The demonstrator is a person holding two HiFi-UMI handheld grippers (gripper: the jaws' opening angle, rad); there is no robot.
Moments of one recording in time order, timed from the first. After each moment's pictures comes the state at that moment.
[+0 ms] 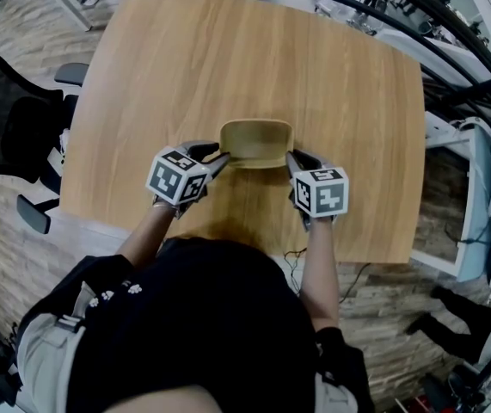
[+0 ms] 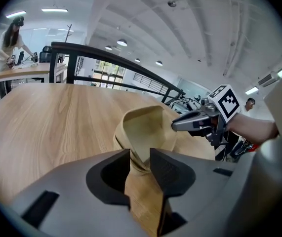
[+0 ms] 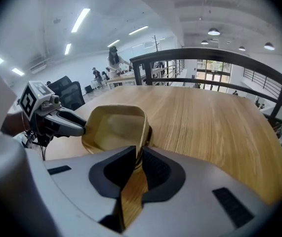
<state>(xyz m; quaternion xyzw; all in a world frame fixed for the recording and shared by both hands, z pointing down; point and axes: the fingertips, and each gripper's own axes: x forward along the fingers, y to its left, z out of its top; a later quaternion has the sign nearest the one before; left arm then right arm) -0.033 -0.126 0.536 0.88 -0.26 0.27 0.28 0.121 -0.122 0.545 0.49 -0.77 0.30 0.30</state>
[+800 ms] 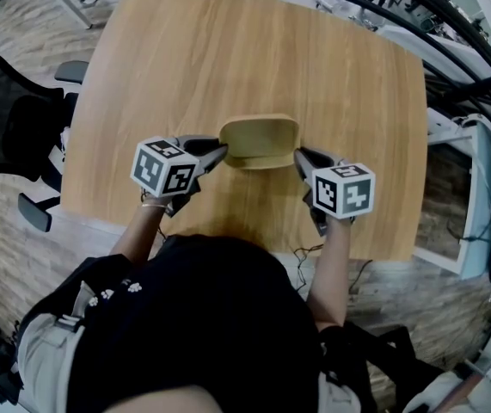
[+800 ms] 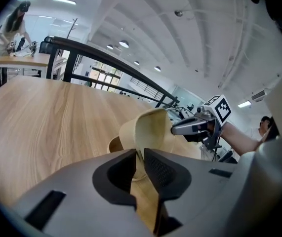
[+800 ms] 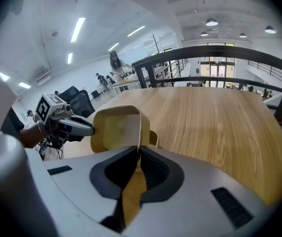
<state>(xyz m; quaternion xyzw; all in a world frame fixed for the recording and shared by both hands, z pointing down) -0.039 -0.128 0.499 0.89 -0.23 0.23 0.32 0.114 -0.114 0.502 0.45 -0.78 0.35 0.26</state>
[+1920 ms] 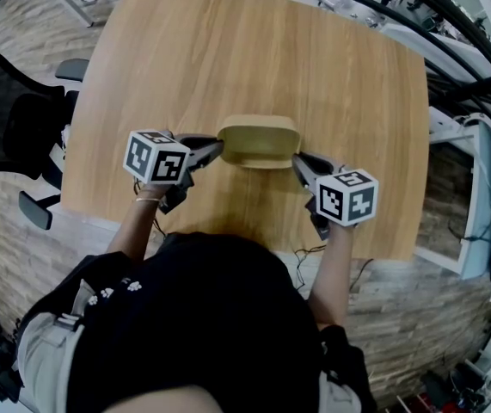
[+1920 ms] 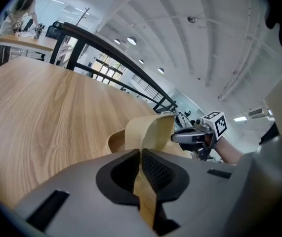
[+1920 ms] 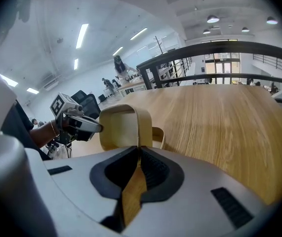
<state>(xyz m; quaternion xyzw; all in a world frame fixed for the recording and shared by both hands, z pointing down) -0.047 -0.128 0.500 0.87 -0.21 0.21 0.39 0.107 -0.098 0.503 0.42 -0.81 0.35 0.23</state>
